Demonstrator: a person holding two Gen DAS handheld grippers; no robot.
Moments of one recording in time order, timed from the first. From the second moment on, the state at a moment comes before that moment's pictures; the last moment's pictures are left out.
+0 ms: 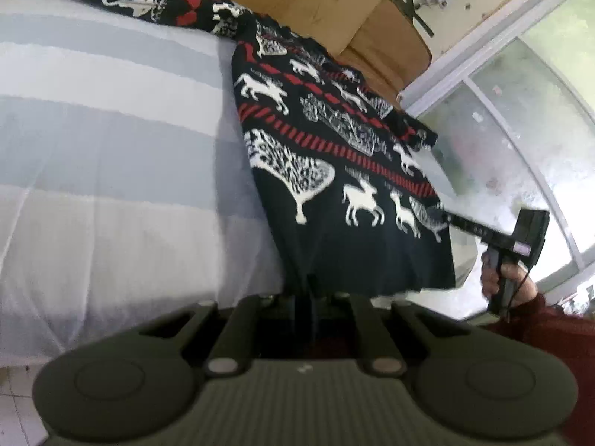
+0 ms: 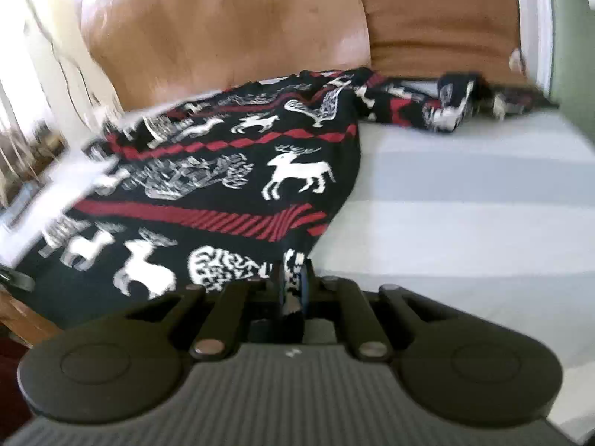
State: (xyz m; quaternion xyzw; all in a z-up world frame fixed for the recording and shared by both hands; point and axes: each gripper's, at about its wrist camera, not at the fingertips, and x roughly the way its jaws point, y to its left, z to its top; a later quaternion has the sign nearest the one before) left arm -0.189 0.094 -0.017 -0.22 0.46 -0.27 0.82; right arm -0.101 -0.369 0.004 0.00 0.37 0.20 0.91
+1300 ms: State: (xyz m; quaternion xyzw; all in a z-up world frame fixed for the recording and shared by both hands) left arm -0.124 0.106 -0.017 -0.20 0.27 -0.31 0.89; right arm 0.113 0.182 0.007 -0.23 0.42 0.42 0.77
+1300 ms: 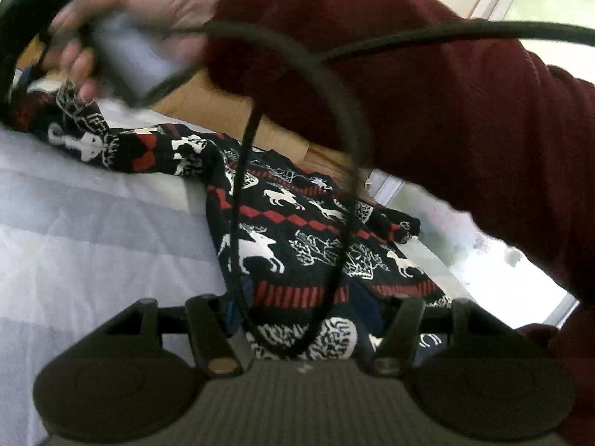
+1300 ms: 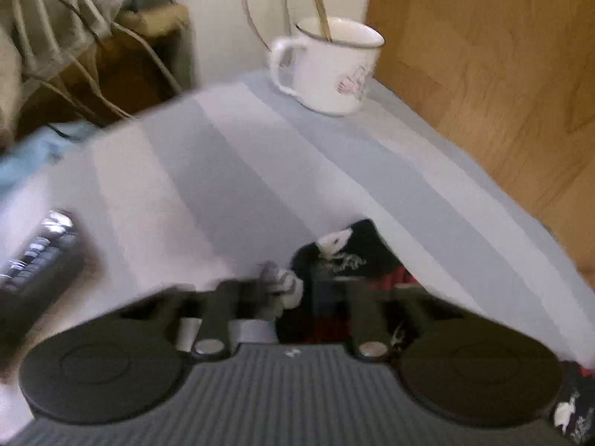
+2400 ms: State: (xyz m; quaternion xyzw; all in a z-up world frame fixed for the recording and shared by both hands) left arm 0.113 0.056 0.015 -0.18 0.38 -0.21 0.88; right arm 0.130 -0.396 0.041 0.12 0.31 0.18 0.93
